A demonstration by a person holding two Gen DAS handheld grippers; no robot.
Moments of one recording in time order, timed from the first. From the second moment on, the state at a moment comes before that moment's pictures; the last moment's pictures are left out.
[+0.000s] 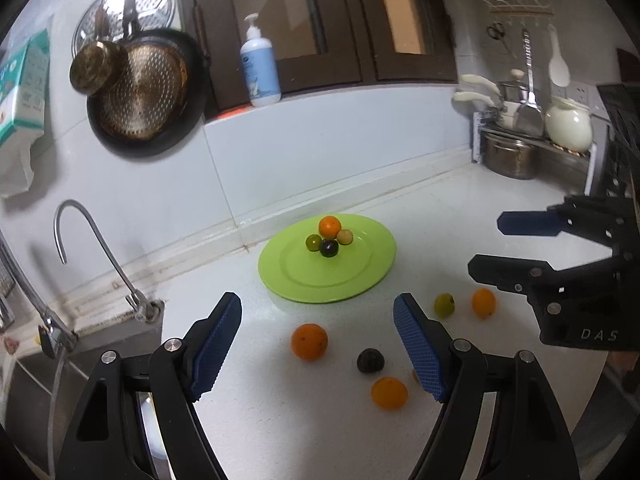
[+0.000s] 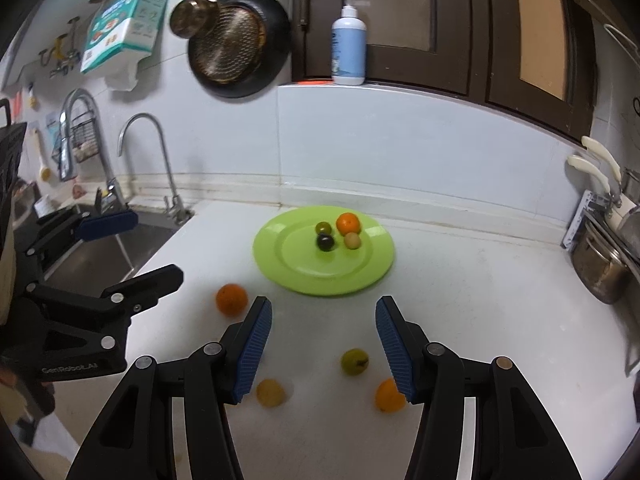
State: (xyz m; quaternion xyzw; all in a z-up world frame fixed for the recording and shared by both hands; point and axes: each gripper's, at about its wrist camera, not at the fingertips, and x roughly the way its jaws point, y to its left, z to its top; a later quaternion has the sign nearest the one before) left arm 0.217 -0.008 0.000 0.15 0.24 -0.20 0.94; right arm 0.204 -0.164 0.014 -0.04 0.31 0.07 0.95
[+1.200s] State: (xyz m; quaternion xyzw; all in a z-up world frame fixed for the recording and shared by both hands) left arm 0.221 -0.031 -0.102 0.25 0.32 -0.35 0.84; right arm 0.211 -0.121 -0.079 -0.19 0.41 0.20 0.87
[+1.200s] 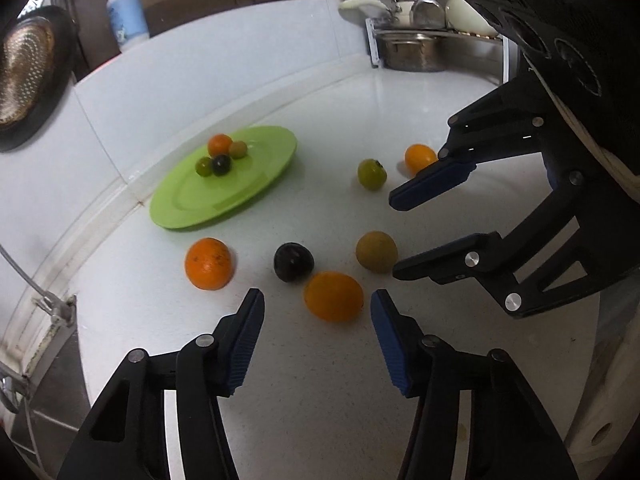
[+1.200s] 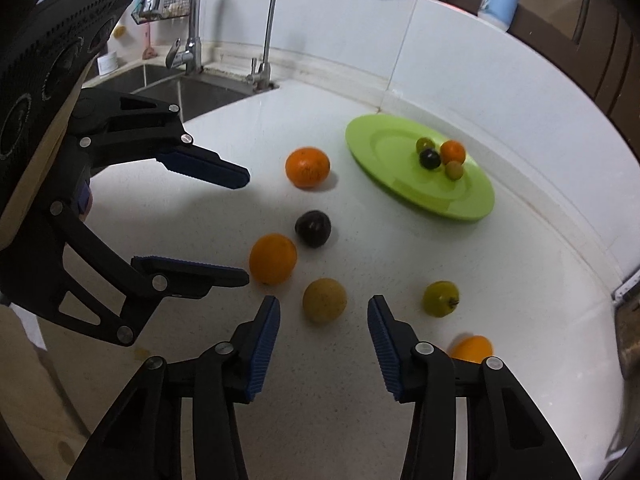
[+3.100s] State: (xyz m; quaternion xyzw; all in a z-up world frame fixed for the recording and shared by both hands) left arm 0.223 -0.006 -0.039 0.10 0.32 -0.27 0.90; right arm 0.210 -0.140 -0.030 -0.05 0.36 0.17 0.92
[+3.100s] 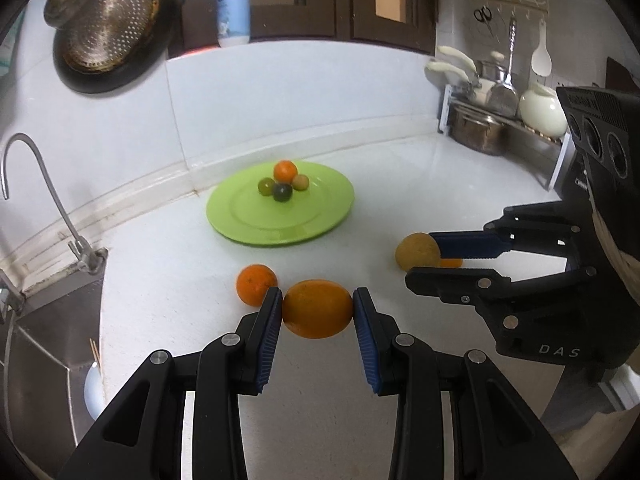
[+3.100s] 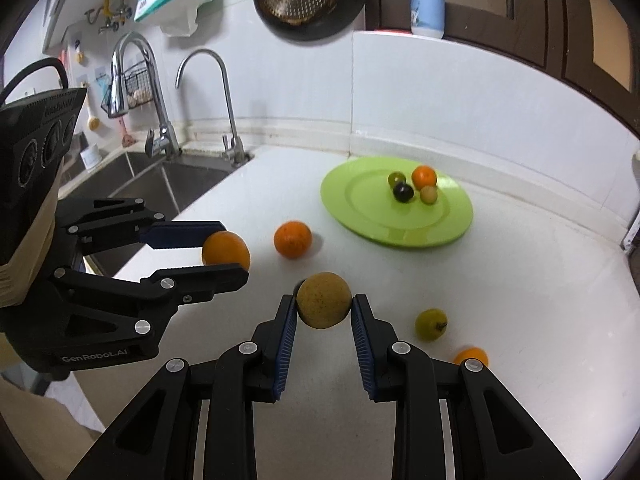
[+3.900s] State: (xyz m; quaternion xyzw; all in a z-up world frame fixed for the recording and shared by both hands) left arm 0.249 -0.010 0.003 0.09 0.30 -0.22 0.93; right arm 0.231 -0.156 0.009 -0.01 0.32 0.14 0.94
